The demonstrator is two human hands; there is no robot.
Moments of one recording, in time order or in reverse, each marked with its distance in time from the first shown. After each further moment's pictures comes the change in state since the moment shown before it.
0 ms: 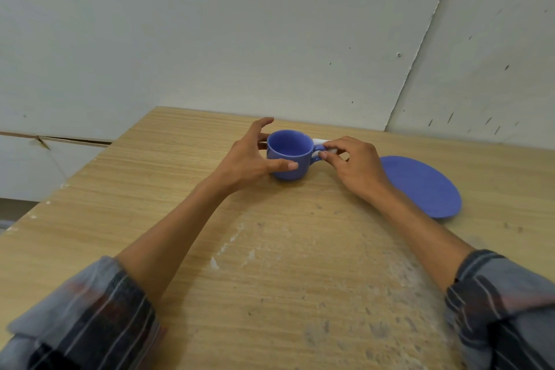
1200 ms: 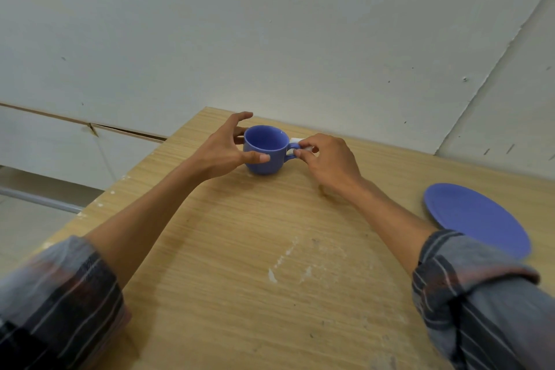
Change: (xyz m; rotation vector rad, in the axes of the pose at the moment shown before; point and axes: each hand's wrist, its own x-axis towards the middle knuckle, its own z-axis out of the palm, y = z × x) left_hand -0.014 -0.057 -0.121 0.000 0.077 -0.103; right_hand 0.047 -0.089 0.095 -0.085 -0.152 -0.083
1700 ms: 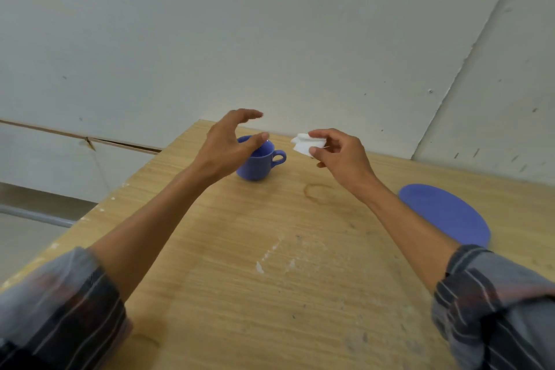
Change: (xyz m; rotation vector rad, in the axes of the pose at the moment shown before) left_hand -0.029 0.063 0.014 0.084 0.268 0.240; right_hand -0.033 -0.010 -0.065 0.520 0.077 0.140
